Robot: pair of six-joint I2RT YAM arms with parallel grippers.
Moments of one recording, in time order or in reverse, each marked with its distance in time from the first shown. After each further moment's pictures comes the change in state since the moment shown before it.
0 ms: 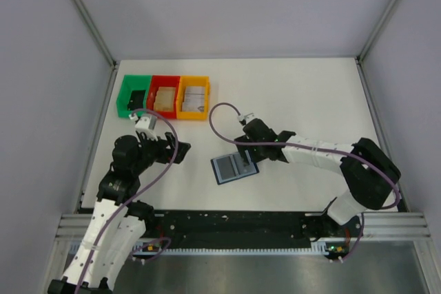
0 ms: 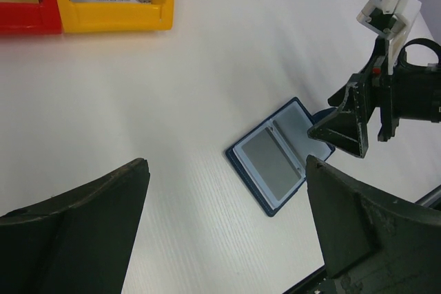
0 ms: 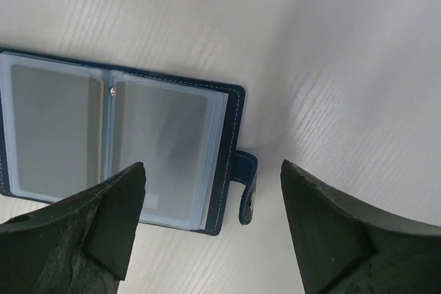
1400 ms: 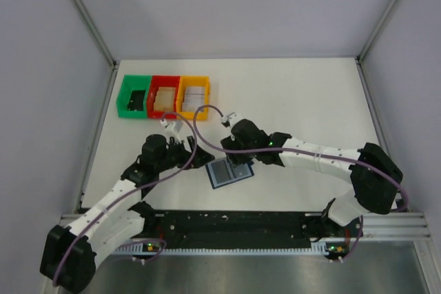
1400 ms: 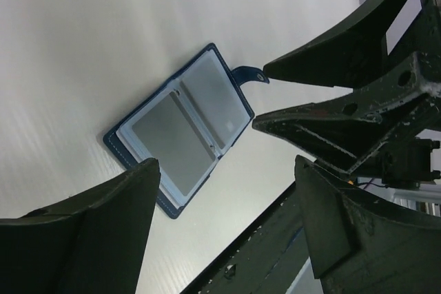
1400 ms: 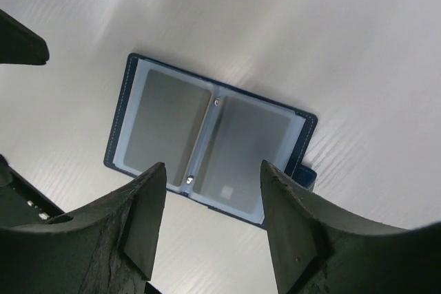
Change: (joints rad) left arm -0.214 0.263 -0.161 0.319 0.100 -0.359; right arm 0.130 -0.029 0.120 -0.022 -0.049 -0.034
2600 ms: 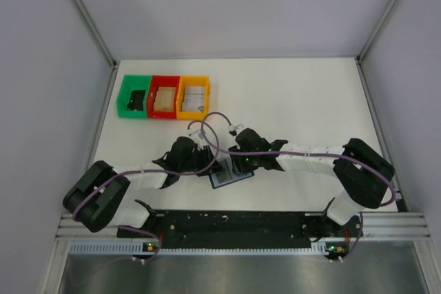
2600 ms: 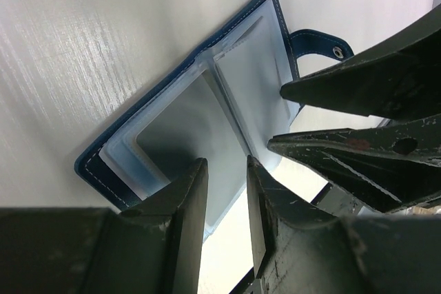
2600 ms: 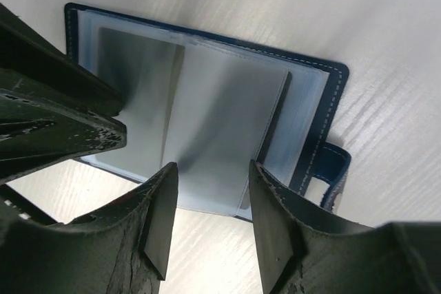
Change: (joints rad) left arm -0.198 0.565 -0.018 0.381 -0.071 -0.115; right arm -0.033 0.071 -0.162 0.131 -0.097 0.146
